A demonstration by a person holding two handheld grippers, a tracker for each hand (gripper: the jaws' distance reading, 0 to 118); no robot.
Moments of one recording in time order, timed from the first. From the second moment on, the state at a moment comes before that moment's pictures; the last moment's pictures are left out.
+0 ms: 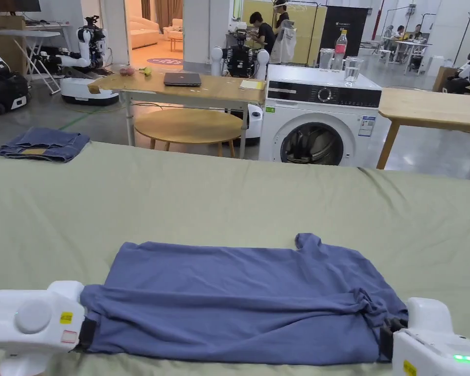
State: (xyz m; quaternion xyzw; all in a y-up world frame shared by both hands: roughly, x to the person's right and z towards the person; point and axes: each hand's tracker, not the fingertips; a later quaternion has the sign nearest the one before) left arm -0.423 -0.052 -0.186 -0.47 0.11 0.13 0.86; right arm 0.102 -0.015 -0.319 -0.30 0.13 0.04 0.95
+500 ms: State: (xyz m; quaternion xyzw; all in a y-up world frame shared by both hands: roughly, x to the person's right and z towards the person) left arm -0.417 -0.037 -0.173 -0.45 0.11 0.14 0.88; right arm 0.126 -0.086 -0.414 -0.47 0.13 0.05 0.87
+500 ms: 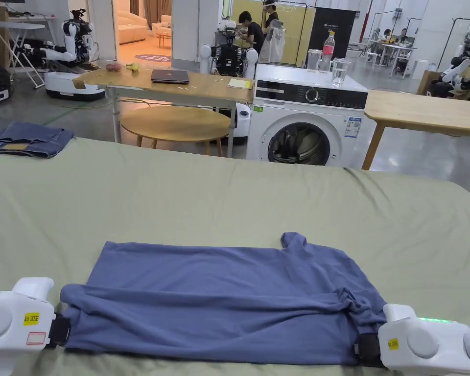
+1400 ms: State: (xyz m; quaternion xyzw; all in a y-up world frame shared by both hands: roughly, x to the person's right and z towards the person) left arm -0.423 -0.015 -0.084 -0.44 0.10 0.13 0.88; right arm 0.137 -0.028 -0.265 -0.45 0.15 0.10 0.87
